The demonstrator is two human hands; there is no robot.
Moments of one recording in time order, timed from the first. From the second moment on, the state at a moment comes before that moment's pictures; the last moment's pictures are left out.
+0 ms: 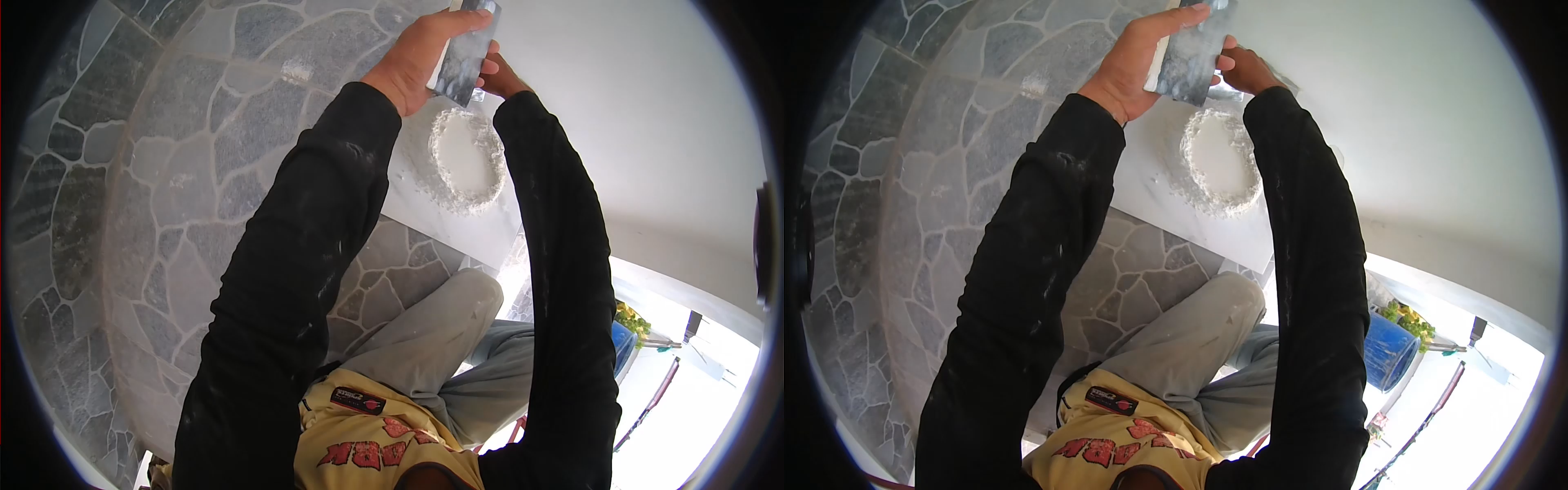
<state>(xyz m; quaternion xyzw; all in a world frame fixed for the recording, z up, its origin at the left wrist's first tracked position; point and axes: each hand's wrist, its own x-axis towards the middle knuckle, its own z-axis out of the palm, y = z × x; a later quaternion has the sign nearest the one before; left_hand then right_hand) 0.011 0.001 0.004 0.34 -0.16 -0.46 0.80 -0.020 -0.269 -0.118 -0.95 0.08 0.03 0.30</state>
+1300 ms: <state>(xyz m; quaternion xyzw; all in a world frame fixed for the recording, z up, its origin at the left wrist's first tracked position) 0.008 0.001 0.001 0.40 -0.21 -0.39 0.80 -0.092 -0.264 -0.090 -0.96 0.22 0.00 0.18</state>
